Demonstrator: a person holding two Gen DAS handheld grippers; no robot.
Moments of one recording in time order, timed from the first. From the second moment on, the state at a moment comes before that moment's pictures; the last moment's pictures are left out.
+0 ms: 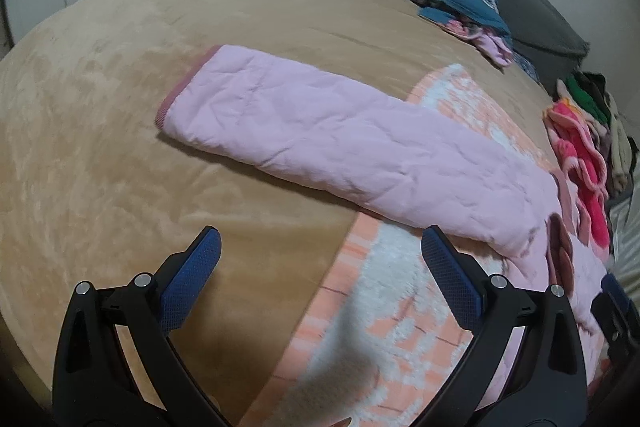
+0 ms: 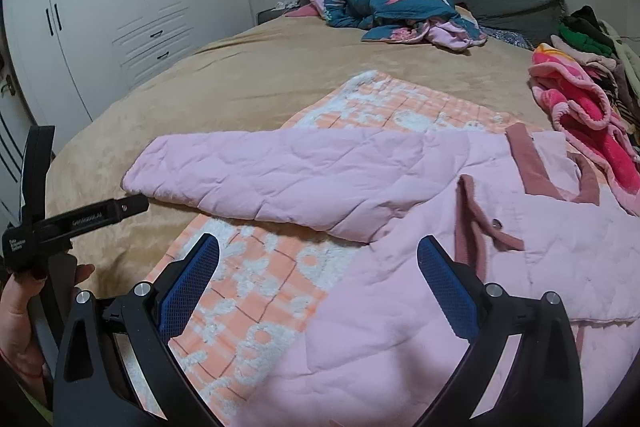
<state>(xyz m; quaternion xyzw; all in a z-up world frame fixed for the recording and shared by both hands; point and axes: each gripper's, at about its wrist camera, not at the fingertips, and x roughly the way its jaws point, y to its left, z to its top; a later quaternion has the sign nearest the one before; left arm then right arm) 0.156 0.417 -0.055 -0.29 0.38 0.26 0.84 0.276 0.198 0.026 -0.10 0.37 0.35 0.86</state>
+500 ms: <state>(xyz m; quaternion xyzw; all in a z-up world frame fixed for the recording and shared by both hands) 0.153 0.479 -0.110 -0.42 0.36 0.31 0.77 0.291 0.205 -0.008 -0.11 0.40 0.34 0.84</state>
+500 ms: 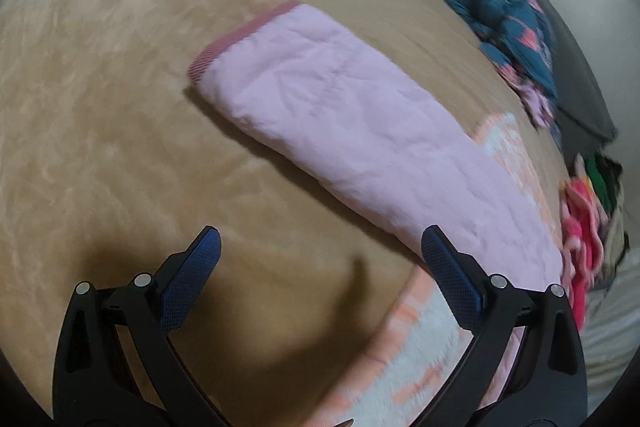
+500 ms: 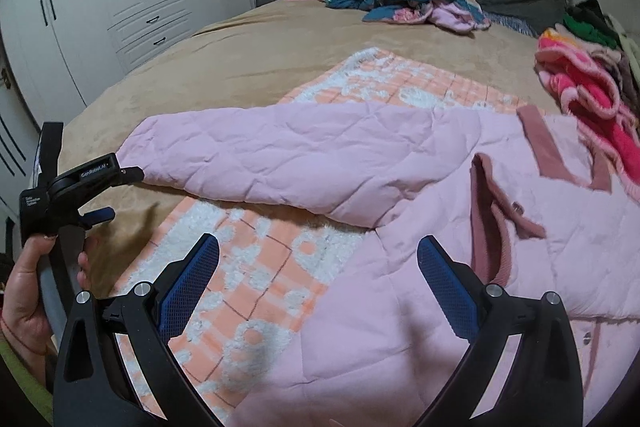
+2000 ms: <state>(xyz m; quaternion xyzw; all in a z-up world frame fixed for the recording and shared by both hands) 0.164 0.473 -0.015 -0.36 0.21 0.27 0.87 0.286 0.096 0.011 -0.06 0.37 0.29 0.88</state>
